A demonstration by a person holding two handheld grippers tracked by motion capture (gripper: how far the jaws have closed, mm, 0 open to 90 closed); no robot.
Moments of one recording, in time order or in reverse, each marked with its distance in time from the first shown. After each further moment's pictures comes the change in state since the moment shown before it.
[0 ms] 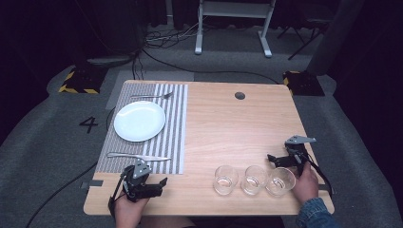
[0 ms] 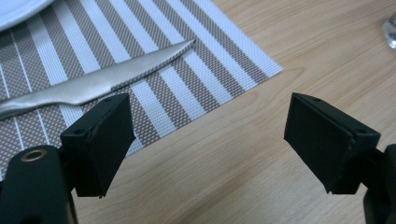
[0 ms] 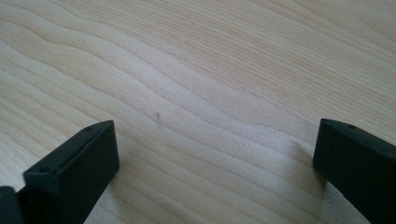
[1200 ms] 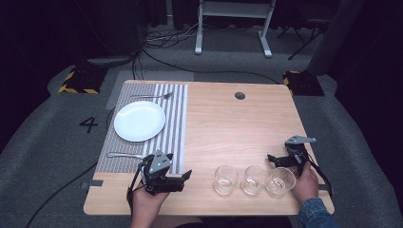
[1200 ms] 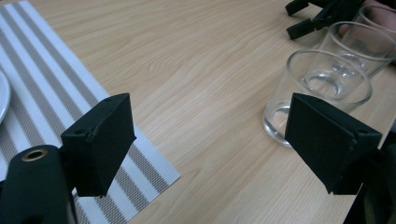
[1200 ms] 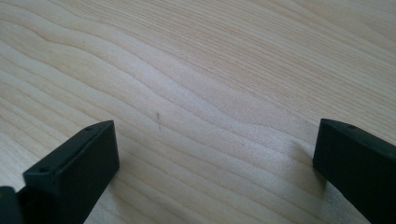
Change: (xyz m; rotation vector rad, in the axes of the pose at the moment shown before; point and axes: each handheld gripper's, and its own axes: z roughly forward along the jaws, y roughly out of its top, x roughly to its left) left arm -0.057 0.068 -0.016 -0.146 -0.151 0.116; right arm 0.000 0.000 0.000 0.000 0.000 0.000
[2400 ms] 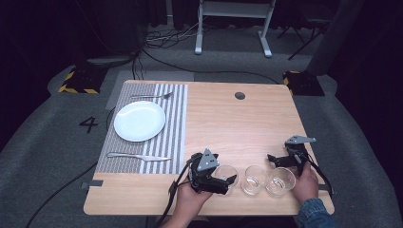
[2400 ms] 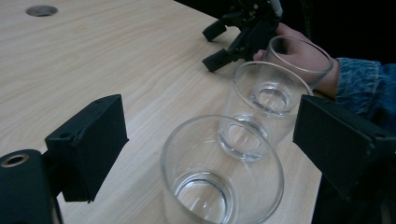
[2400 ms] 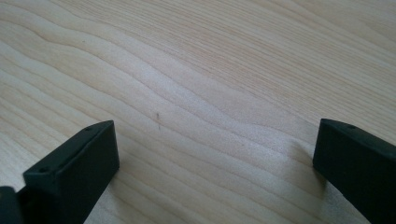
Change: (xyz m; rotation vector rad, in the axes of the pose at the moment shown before) left arm -0.068 0.034 0.084 -0.042 -0.225 0.054; right arm 0.000 0.000 0.000 0.000 0.001 0.000
